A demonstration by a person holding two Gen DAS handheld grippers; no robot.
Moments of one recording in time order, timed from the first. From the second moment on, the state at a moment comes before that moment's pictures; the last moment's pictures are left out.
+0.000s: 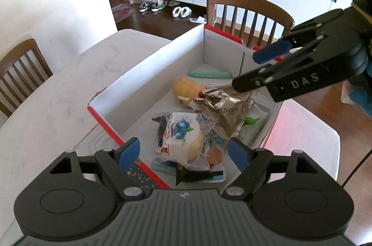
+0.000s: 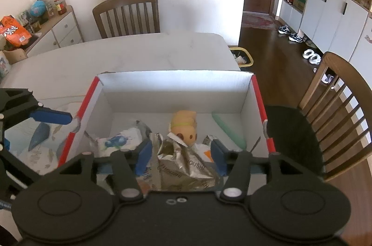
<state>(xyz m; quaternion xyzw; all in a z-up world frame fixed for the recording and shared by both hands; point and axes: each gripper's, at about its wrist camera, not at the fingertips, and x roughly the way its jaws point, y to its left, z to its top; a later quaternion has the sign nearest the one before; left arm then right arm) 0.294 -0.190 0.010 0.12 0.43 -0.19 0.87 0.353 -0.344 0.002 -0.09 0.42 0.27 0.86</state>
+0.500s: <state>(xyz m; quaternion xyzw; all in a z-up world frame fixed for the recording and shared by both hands) 0.273 -0.160 0.022 0.08 0.42 -0.19 0.88 0.312 -0.343 0.018 -0.07 0.40 0.25 0.88</state>
